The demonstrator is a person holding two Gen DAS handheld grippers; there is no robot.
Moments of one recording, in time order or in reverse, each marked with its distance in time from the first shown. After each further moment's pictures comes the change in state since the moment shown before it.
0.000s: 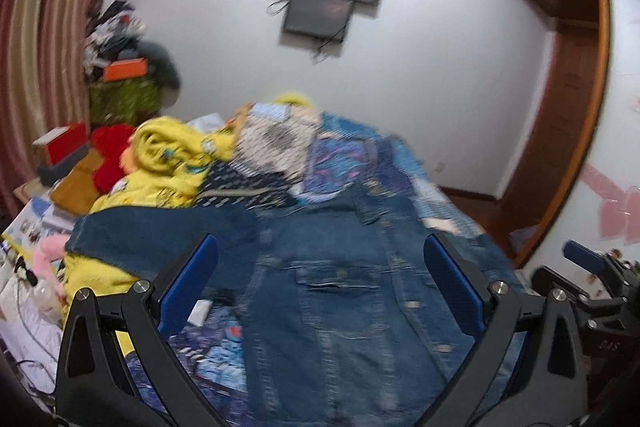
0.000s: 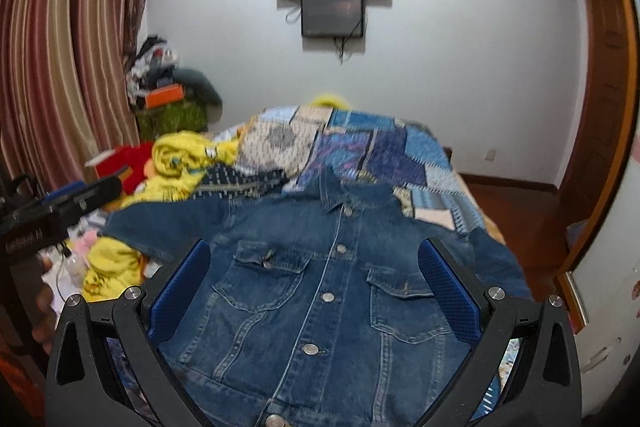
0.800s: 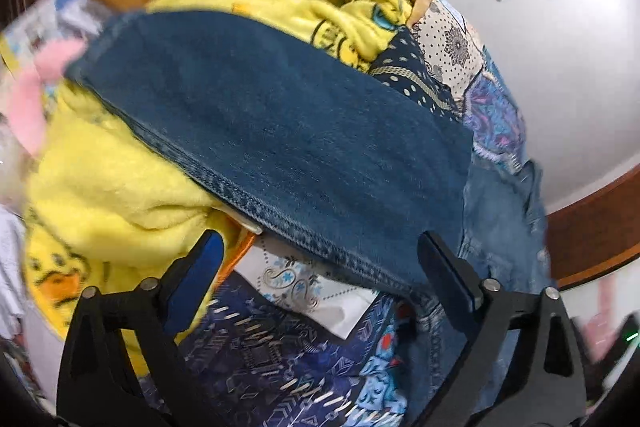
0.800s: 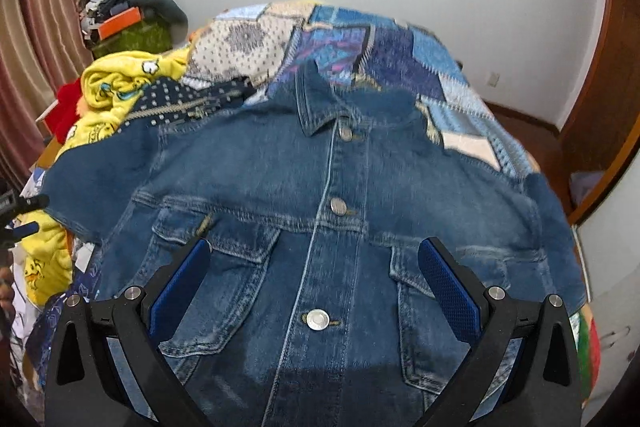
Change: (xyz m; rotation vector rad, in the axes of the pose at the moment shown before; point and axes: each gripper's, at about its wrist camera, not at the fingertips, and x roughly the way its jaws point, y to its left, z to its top) left arm 0.183 0.265 -0.071 -0.565 0.457 0.060; right arm 0.166 -0.022 -0.020 0.041 0.338 -0.059
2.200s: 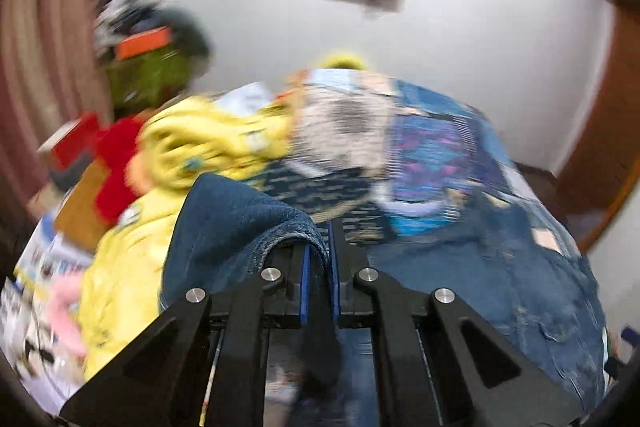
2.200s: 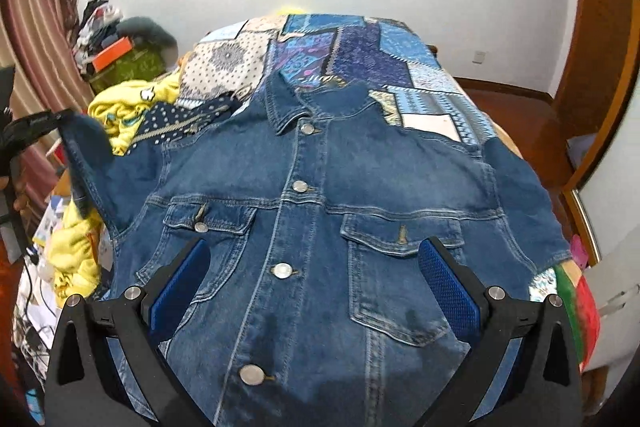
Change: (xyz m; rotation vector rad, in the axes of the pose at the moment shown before) left arm -0.040 -0.231 0.023 0.596 -0.329 0.102; right arm -0.060 -0.044 -0.012 0.123 -0.032 0.028
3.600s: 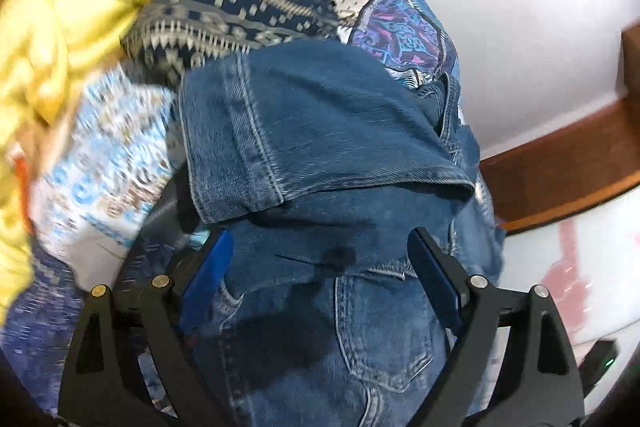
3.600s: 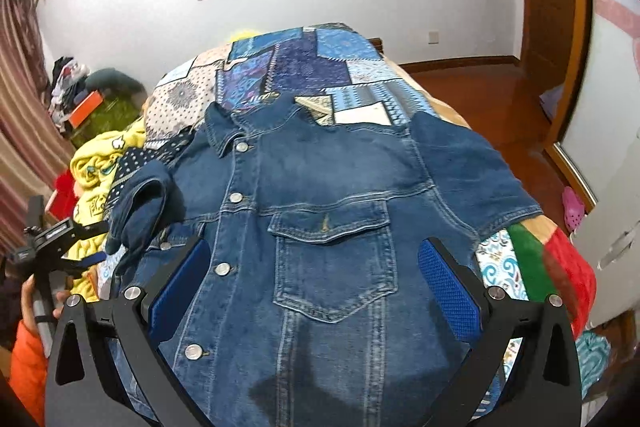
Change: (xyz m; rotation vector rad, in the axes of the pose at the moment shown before) left arm 0.079 0.012 -0.126 -0.507 0.458 -0.358; right arm -0.025 -0.075 -0.016 0.190 -0.043 -0.015
